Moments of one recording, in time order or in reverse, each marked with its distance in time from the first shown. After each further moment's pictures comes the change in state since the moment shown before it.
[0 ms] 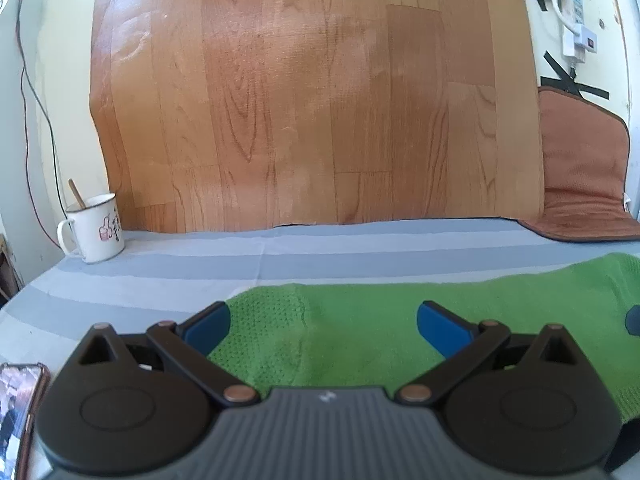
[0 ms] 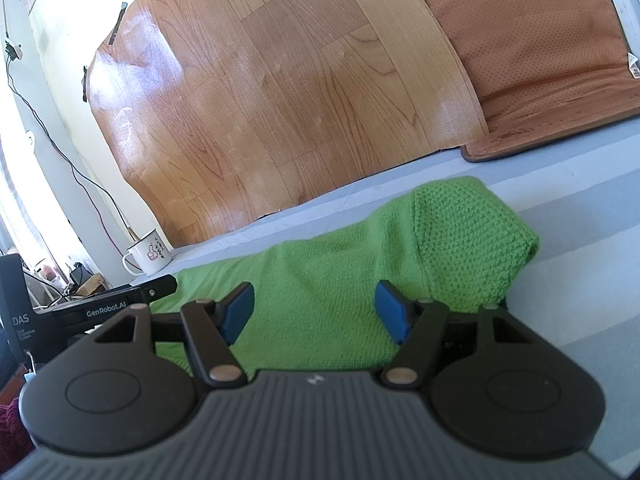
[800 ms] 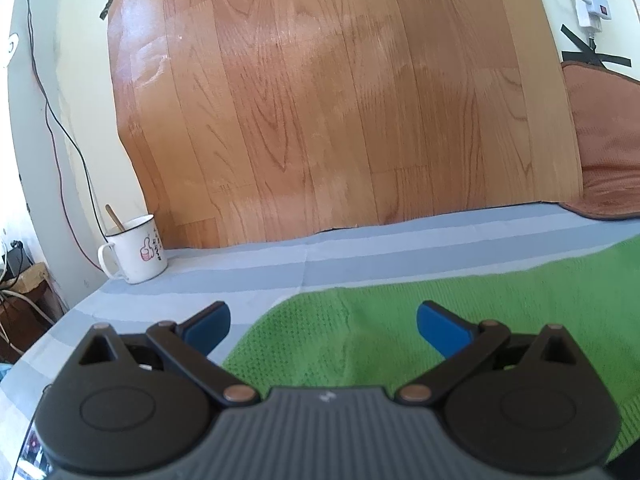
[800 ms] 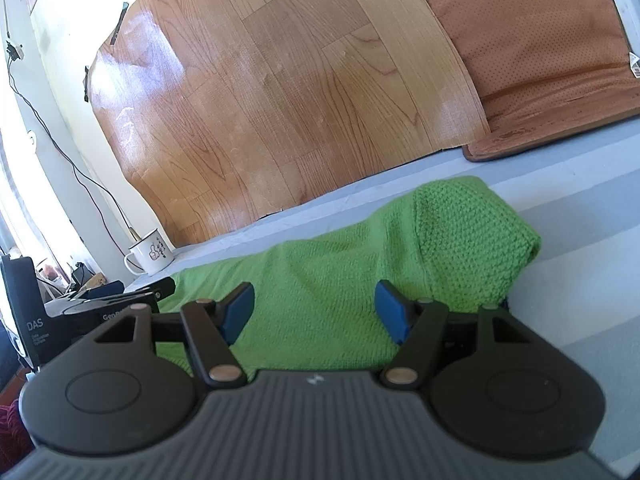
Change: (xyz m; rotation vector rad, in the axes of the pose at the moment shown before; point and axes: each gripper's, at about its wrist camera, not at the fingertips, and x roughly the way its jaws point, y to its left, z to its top) left arm 0.004 -0.002 0.001 0.072 -0.002 0.142; right arm 0.000 0.000 -0.001 0.002 -0.002 0.000
